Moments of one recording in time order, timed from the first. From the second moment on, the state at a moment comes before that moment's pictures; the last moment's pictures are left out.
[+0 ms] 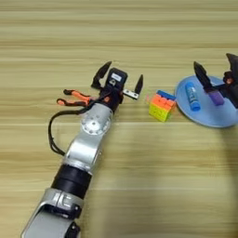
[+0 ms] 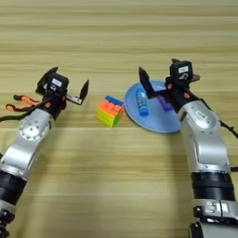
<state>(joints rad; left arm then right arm) -0.37 0.02 -0.15 0.27 0.11 -0.01 -0.08 -0.32 -0.29 -0.15 0.07 0.22 0.13 0.36</state>
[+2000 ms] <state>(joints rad) -0.88 0.35 -0.27 1.30 0.41 -0.10 0.01 -0.31 -0.24 -0.12 0.04 0.22 0.14 0.32</state>
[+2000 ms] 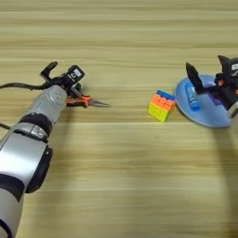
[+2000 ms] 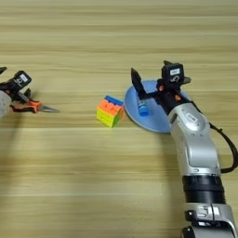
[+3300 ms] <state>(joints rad) -0.45 0.67 -0.28 0.54 0.38 -0.02 -0.39 -0.34 -0.22 -0.15 0.04 0.29 0.16 0.29</state>
